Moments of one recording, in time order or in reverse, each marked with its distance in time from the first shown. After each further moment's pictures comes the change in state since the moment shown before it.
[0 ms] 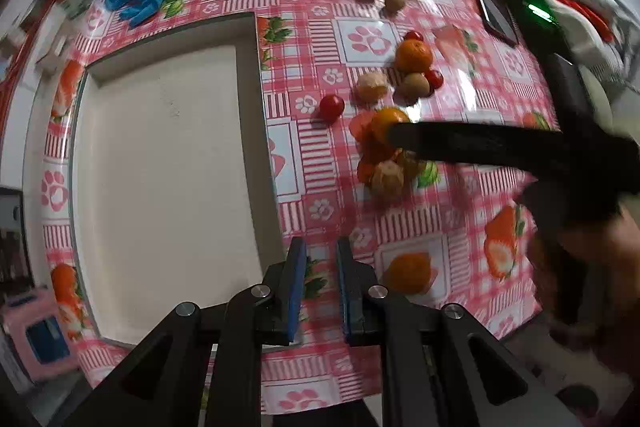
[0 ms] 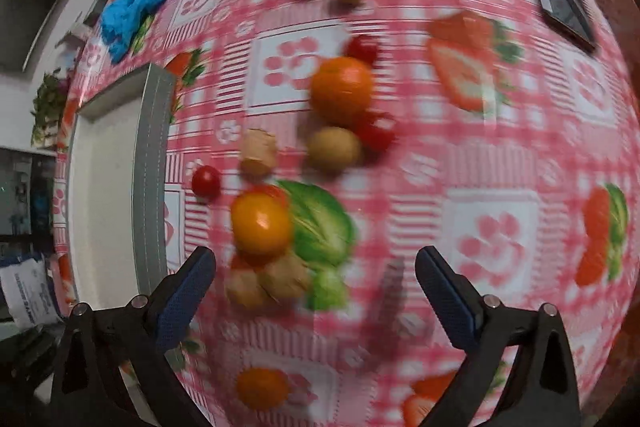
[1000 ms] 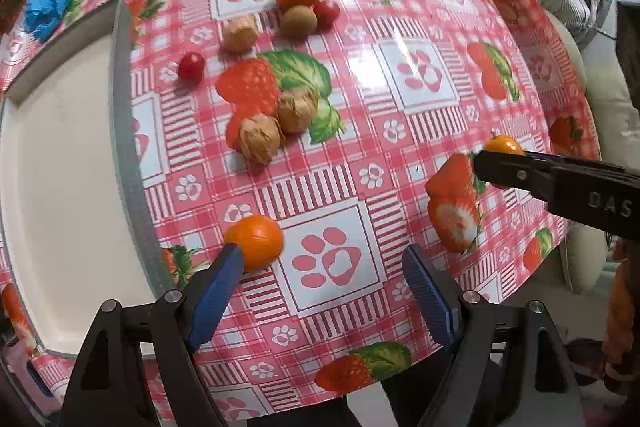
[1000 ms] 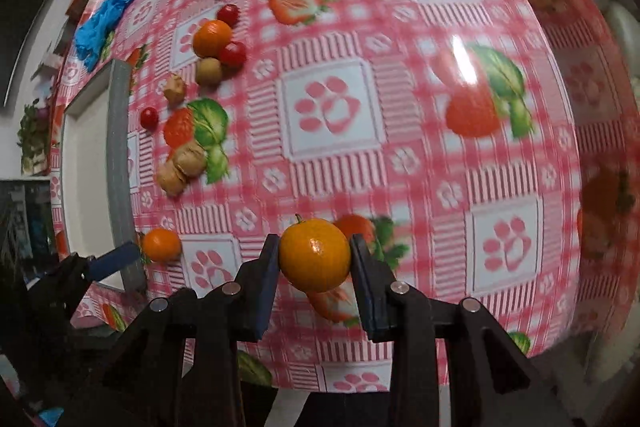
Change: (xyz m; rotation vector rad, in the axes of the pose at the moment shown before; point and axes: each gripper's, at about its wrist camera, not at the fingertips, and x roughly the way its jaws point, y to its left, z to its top) left arm 0.048 -0.084 -0.013 0.132 0.089 -0.081; right arm -0.072 -0.093 -0.100 0.212 0.033 -0.029
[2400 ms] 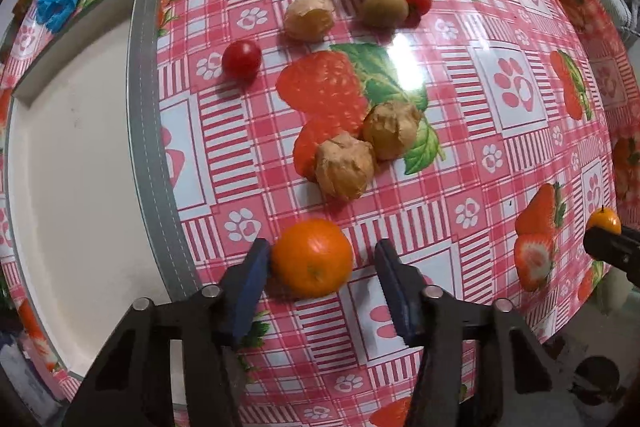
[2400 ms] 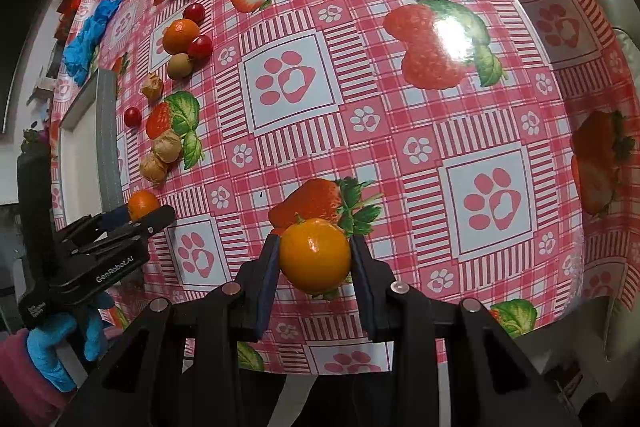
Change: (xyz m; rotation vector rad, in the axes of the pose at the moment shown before) left arm 0.047 0.027 0.029 -0.037 0.036 0.144; right arm 0.000 -0.018 -0.016 0.076 0.011 0.022
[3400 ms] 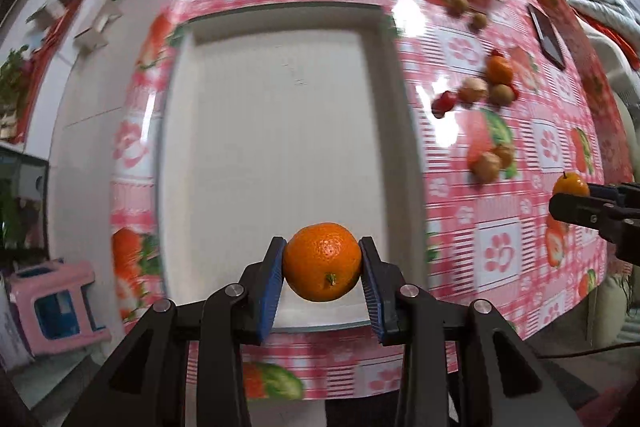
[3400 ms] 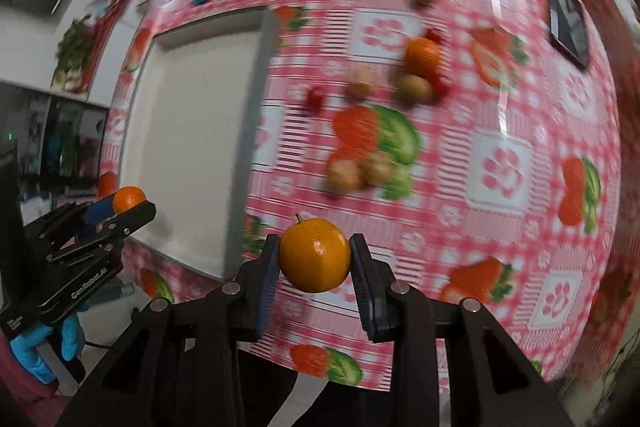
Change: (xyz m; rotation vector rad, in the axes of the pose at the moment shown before) left arm -0.105 0.165 -0.077 -0.225 -0.136 0.030; right arm -0.002 0.207 -0.011 -0.440 0.039 0.000
